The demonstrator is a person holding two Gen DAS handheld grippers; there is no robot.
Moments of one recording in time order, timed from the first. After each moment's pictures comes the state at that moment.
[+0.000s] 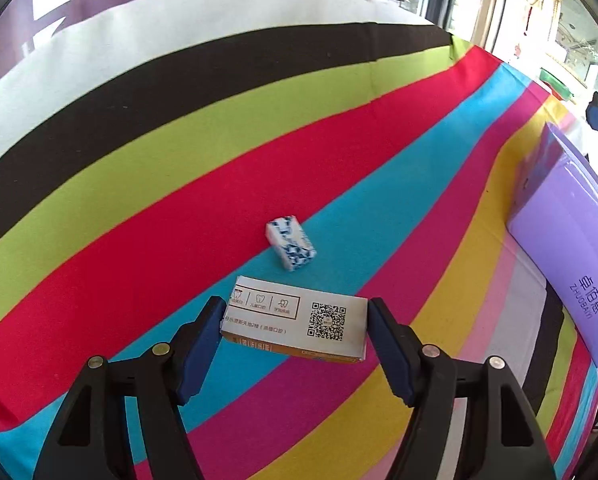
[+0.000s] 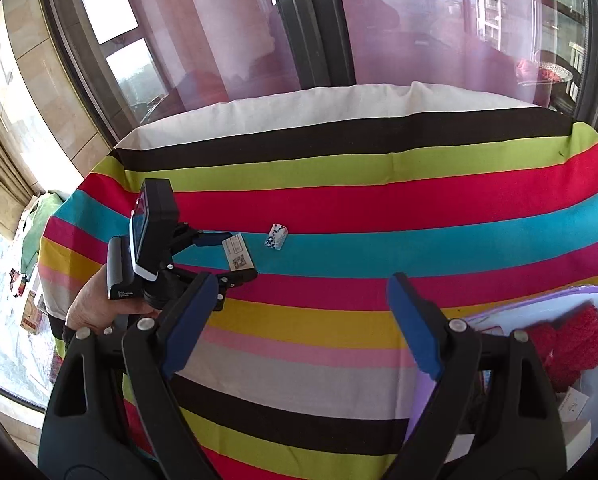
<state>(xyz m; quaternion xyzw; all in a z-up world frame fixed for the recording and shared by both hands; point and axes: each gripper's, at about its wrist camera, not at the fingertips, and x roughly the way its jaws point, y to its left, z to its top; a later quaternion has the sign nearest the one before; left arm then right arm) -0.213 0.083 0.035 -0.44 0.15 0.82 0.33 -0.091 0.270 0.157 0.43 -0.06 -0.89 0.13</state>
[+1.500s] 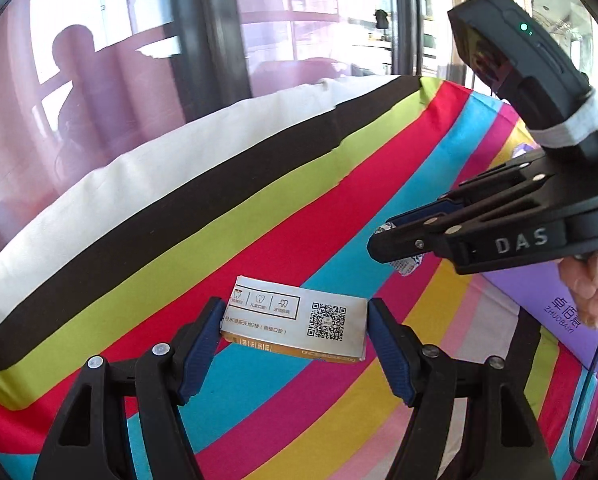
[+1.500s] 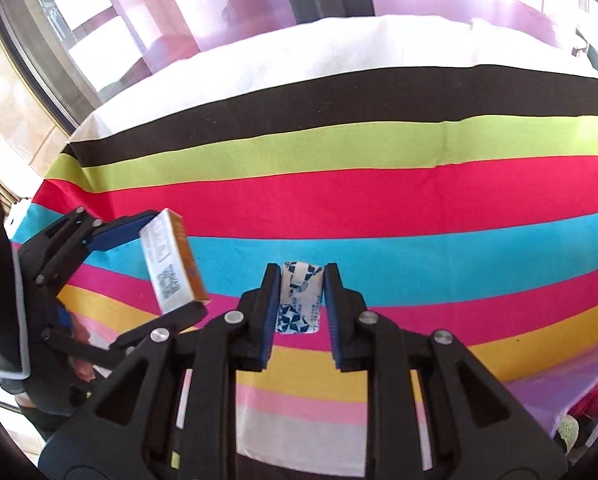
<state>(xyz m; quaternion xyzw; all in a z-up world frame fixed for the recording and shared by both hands) -0.188 0.124 0.103 -0.34 0.19 0.85 0.35 -0.159 0.253 0.090 0.48 -0.08 -0.86 0.12</state>
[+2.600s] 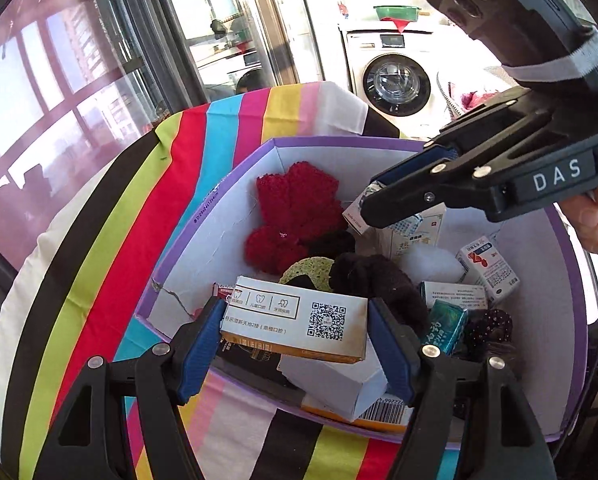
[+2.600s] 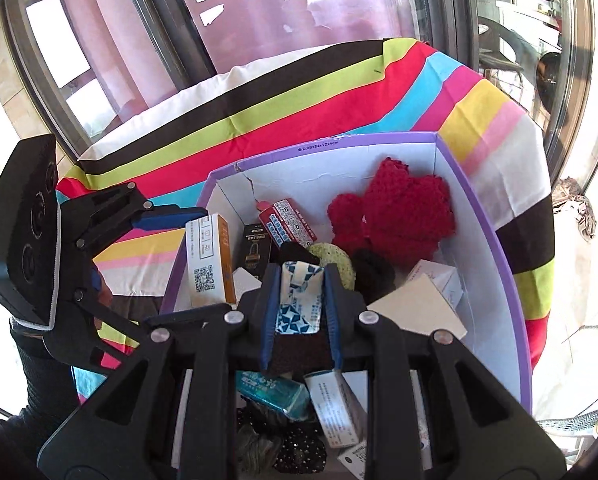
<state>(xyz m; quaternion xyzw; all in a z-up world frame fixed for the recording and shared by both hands) 0.010 0.344 0.118 -0.27 0.32 0.77 0.48 0.072 0.481 0.137 0.41 -0.12 -0.91 0.04</state>
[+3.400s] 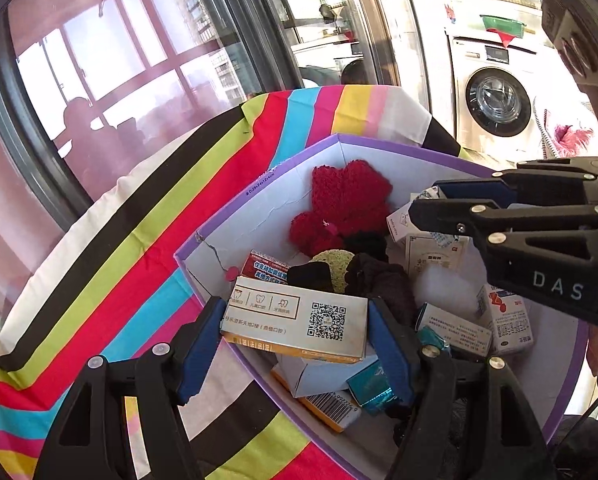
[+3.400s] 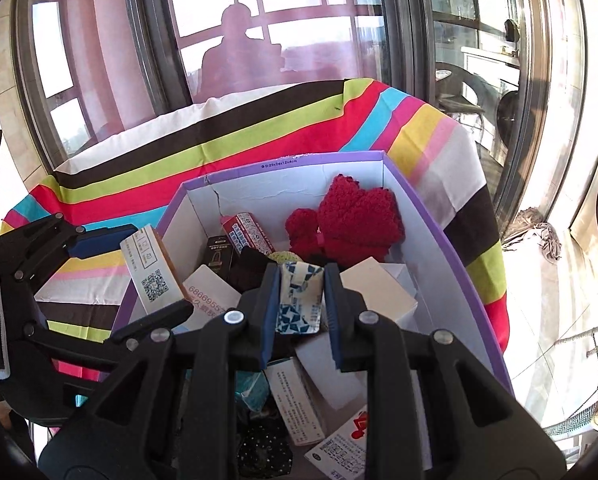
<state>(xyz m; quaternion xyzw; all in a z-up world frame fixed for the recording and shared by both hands) 0.058 0.352 0.125 -0.29 0.28 0.86 0.31 0.111 0.480 0.128 0.33 -0.08 -0.94 -0.03</state>
